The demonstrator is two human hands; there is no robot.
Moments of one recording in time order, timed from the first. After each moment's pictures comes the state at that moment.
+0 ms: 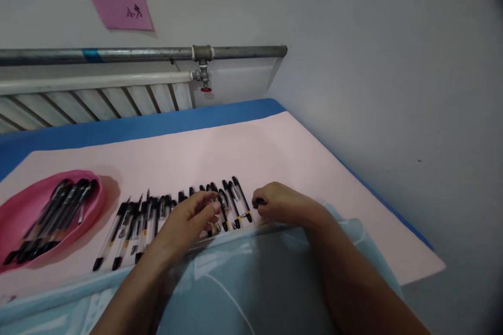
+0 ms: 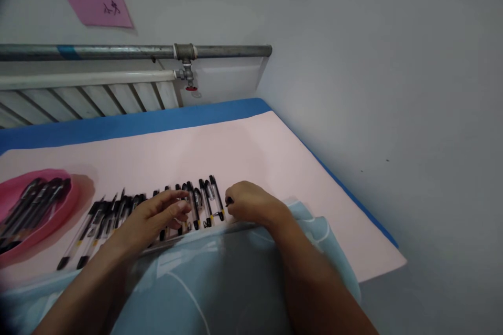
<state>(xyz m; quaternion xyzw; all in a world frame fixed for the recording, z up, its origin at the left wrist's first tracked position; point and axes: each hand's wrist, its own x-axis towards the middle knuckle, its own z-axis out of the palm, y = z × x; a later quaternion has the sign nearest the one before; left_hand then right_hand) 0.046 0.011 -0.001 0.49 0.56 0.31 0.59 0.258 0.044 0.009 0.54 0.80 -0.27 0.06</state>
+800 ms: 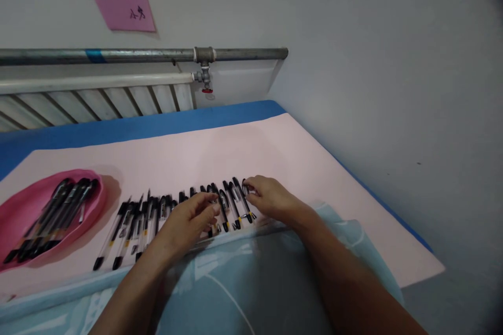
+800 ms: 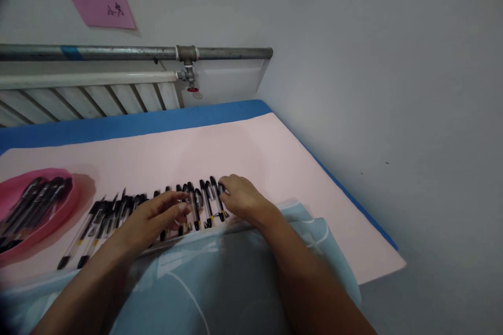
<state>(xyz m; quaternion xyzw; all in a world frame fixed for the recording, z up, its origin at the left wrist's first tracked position) 0.041 0.012 -0.003 0.53 0.56 0.28 0.57 0.250 0.053 -0.013 0.52 0.83 -0.18 -0.08</state>
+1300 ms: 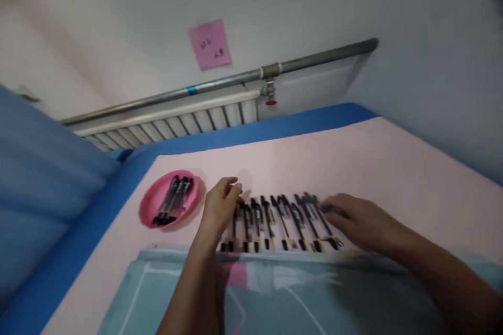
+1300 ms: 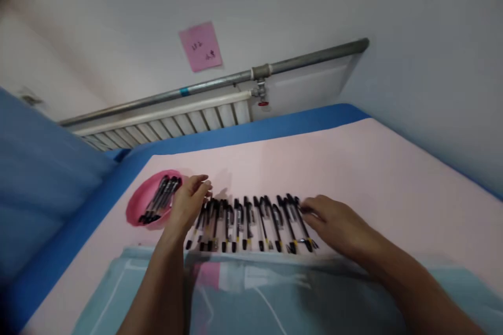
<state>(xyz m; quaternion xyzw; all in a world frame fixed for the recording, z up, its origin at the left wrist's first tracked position) -0.027 0.037 0.005 0.52 0.69 0.39 0.32 0.251 0.061 -0.014 0.52 0.81 -0.23 -0.10</state>
